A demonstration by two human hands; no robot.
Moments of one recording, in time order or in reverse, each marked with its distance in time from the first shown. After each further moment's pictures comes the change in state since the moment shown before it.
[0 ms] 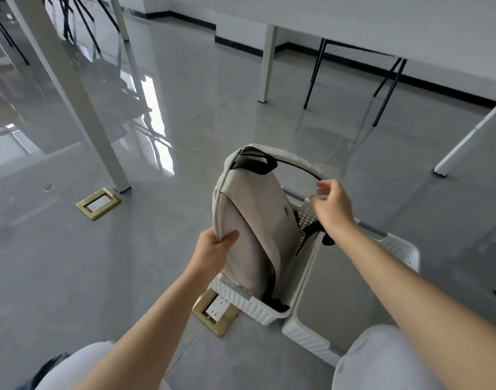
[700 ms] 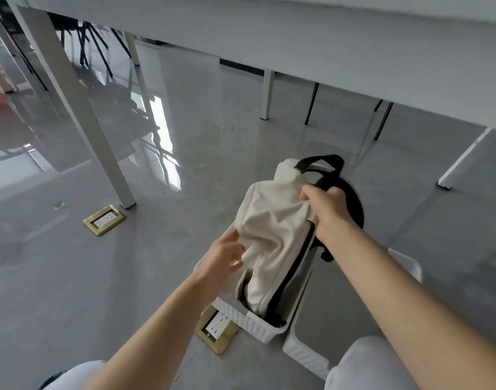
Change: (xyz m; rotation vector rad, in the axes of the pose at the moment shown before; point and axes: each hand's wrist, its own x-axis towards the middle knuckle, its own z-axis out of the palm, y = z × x) left_hand -0.013 0.035 0.014 -0.346 -0.354 -0.137; right_hand -0.014 -0.062 -0.021 0.585 -0.034 0.271
